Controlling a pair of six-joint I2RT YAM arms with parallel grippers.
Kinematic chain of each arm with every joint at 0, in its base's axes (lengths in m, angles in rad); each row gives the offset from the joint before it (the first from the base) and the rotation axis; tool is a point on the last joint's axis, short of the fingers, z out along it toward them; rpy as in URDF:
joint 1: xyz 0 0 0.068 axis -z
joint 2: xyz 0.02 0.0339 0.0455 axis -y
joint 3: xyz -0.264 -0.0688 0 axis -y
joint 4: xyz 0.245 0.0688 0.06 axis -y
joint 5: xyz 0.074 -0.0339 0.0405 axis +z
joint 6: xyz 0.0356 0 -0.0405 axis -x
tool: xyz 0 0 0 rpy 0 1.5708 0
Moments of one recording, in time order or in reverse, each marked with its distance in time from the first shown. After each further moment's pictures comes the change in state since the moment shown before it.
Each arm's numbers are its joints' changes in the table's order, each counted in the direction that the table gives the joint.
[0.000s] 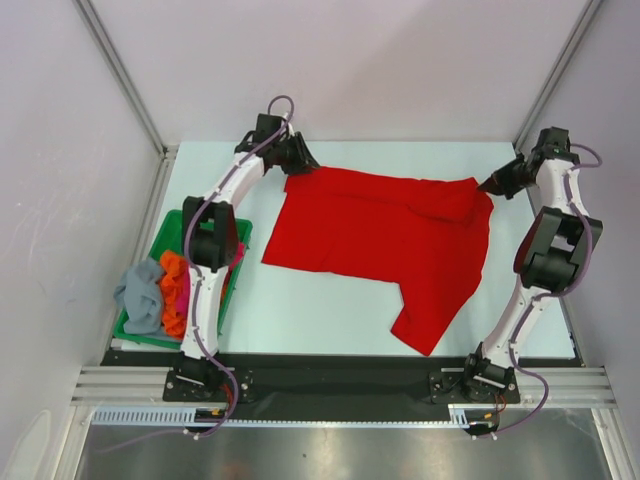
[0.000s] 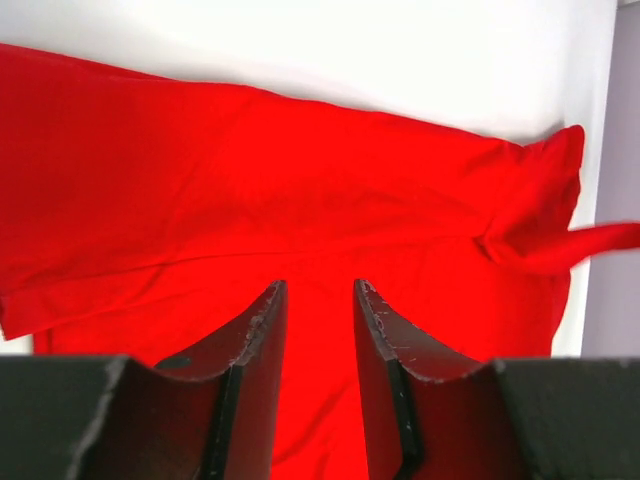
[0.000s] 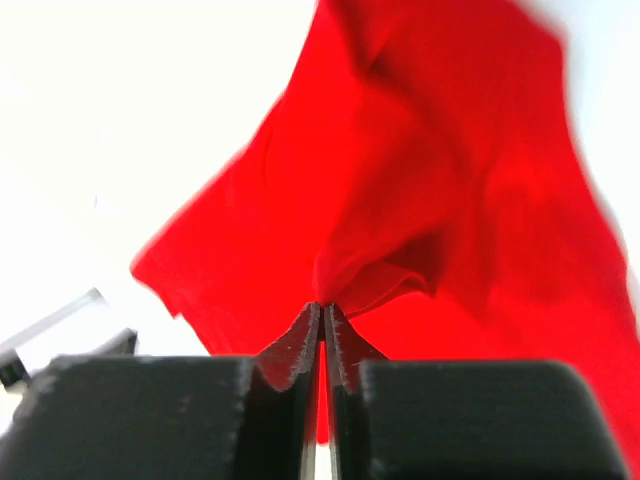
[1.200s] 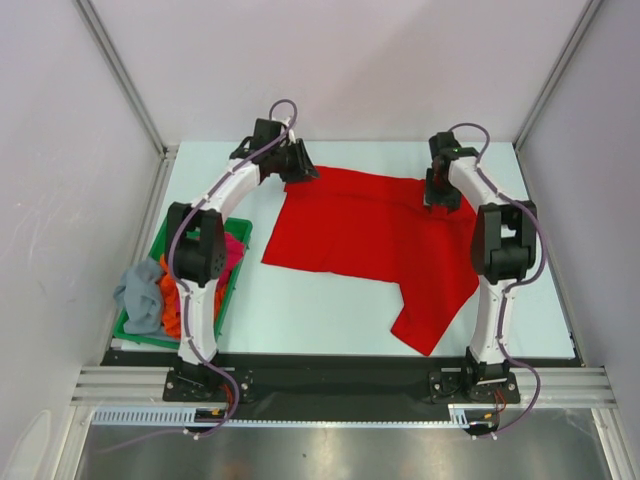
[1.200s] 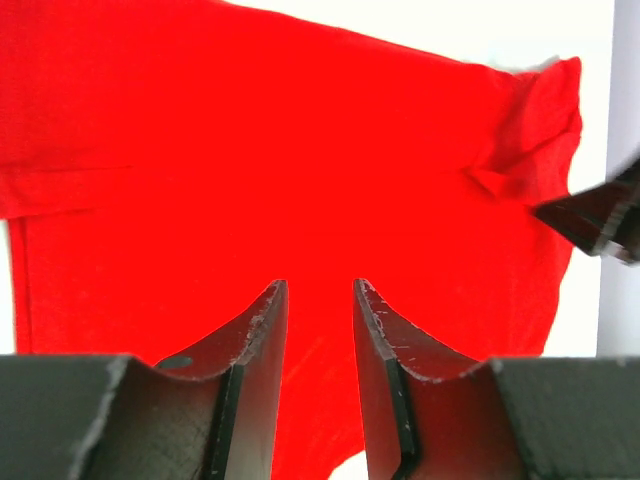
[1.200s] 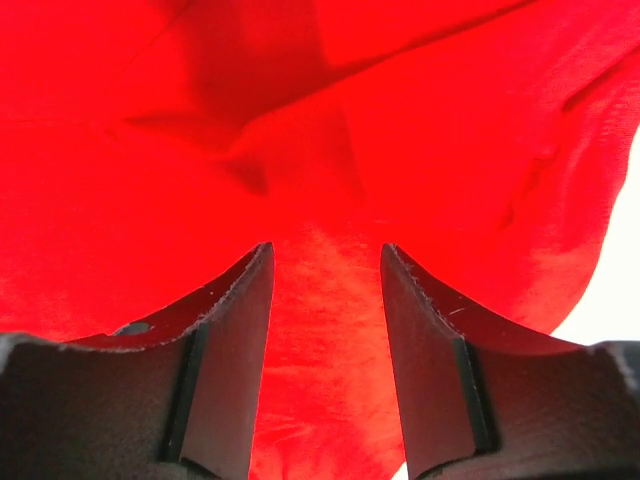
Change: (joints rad) left arm 0.044 0.236 -0.288 0.041 0.019 -0.058; right arm -0.454 -0.082 -0.014 -0.063 -0.645 0.453
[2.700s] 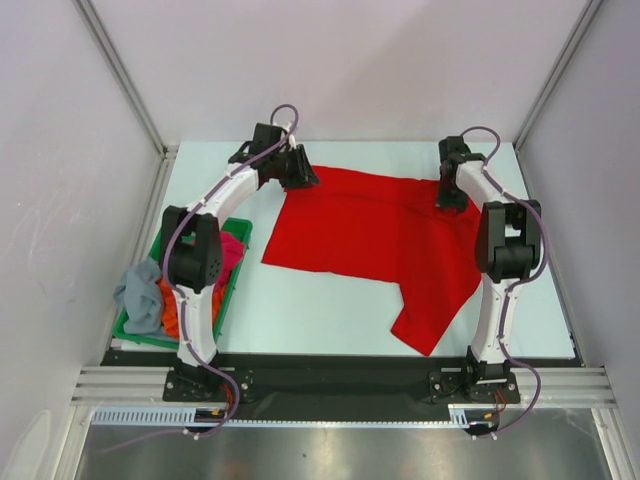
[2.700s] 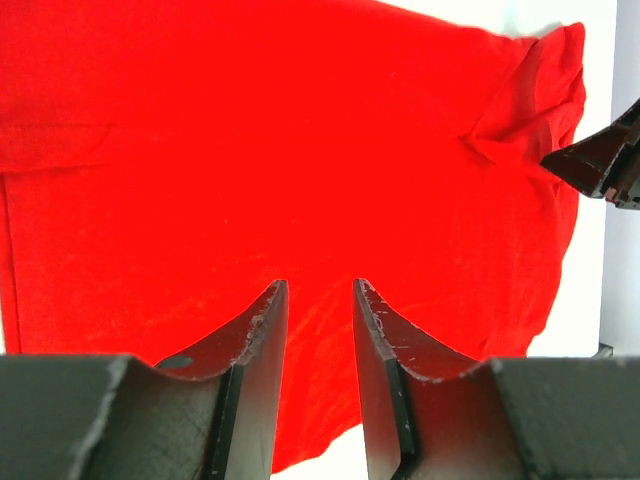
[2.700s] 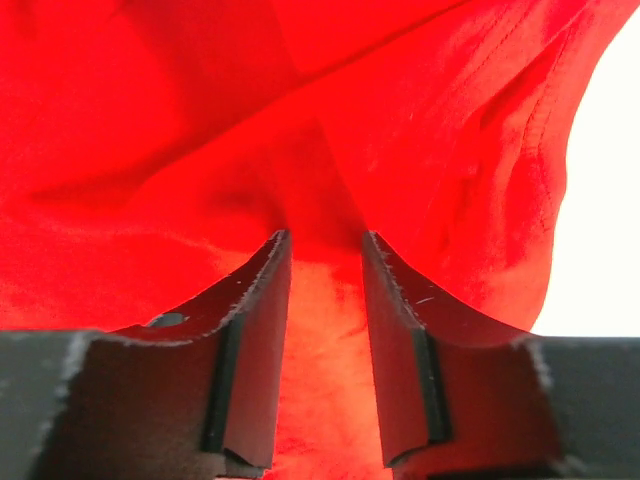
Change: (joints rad) left arm 0.015 0.076 -0.092 0.003 -0.008 -0.016; right arm 0.055 -0.030 -0.038 0.097 -0.082 -0.015
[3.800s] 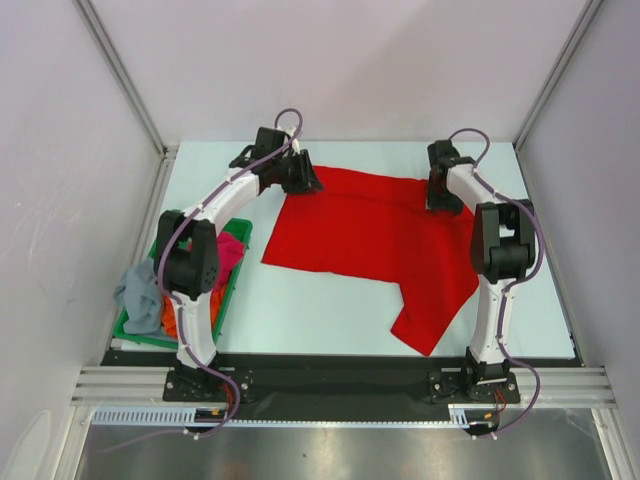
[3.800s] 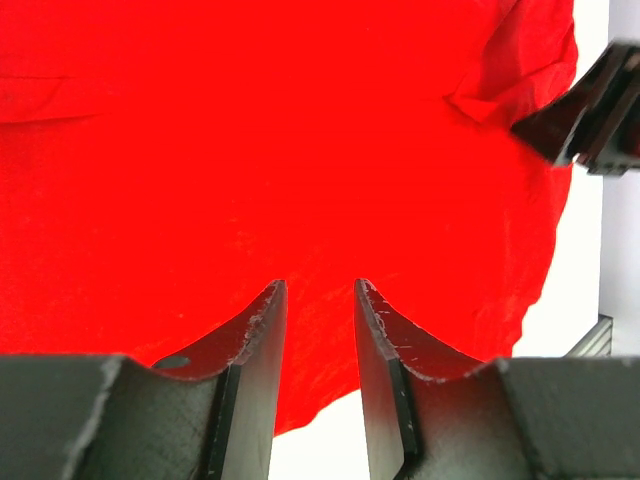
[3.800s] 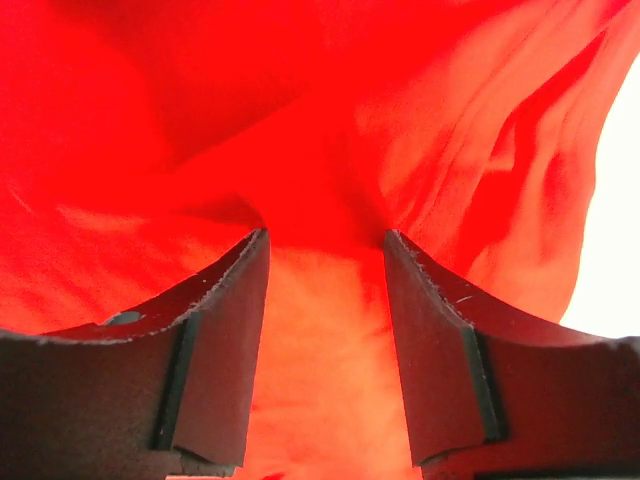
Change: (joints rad) left arm 0.032 0.078 -0.089 0.000 -0.004 -0.011; right arm -0.051 0.001 -0.023 0.037 -0.038 -0.010
